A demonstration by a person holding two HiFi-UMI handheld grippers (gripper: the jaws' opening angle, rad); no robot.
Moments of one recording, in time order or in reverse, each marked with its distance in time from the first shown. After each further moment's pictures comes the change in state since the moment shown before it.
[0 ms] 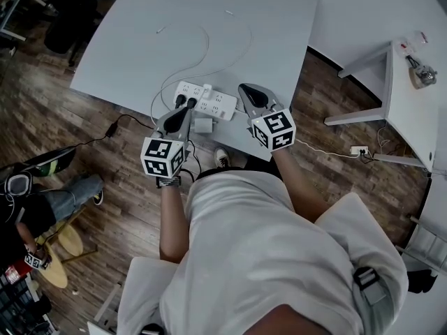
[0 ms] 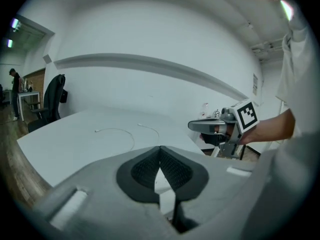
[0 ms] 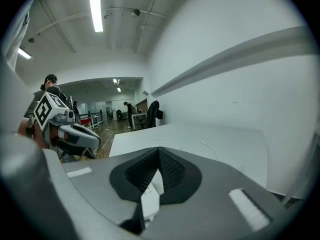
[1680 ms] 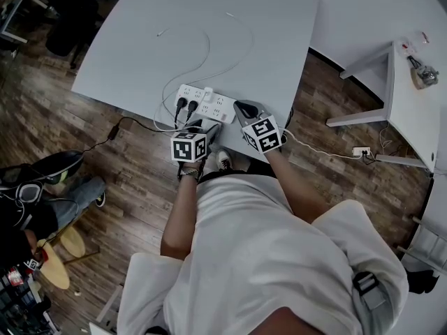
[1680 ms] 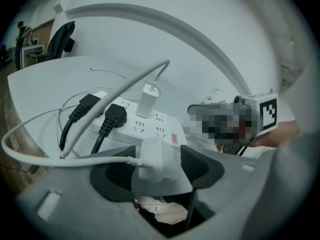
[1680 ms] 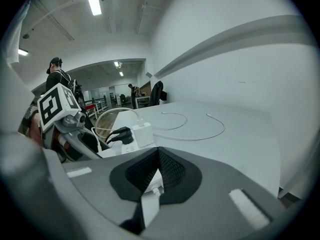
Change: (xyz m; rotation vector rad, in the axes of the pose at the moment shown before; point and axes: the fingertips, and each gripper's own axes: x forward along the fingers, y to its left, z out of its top) left arm 0.072 -0.028 -0.133 -0.296 0.339 -0.066; right arm 0.024 0.010 -0.107 -0.015 0.209 0.044
